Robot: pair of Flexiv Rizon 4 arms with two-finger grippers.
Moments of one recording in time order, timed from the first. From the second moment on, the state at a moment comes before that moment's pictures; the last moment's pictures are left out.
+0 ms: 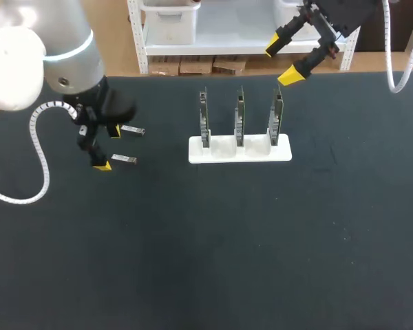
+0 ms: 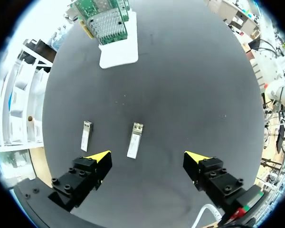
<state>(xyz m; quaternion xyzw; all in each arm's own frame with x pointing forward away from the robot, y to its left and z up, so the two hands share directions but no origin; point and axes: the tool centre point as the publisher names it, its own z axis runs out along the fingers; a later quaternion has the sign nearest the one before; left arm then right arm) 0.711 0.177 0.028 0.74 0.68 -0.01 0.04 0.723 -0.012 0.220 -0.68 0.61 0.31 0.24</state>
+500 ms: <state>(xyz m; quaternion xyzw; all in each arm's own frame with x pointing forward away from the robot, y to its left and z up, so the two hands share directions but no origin) 0.716 0.167 0.018 0.76 0.65 -0.03 0.03 0.723 -0.012 0.220 -0.68 0.61 0.31 0.24</state>
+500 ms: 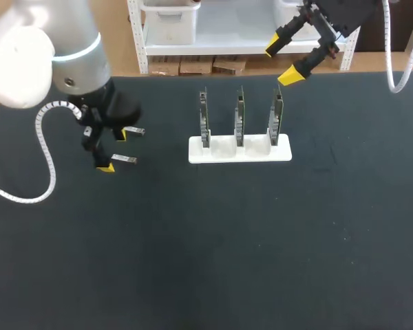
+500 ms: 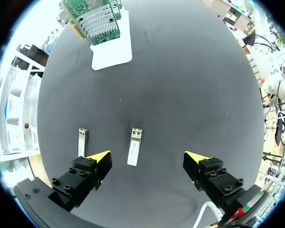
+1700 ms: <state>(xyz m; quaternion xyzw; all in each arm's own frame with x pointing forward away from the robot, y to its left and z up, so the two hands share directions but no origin) 0.716 0.166 0.001 0.77 0.63 -0.03 0.00 0.723 -0.012 0.220 -0.68 0.61 0.31 0.24</state>
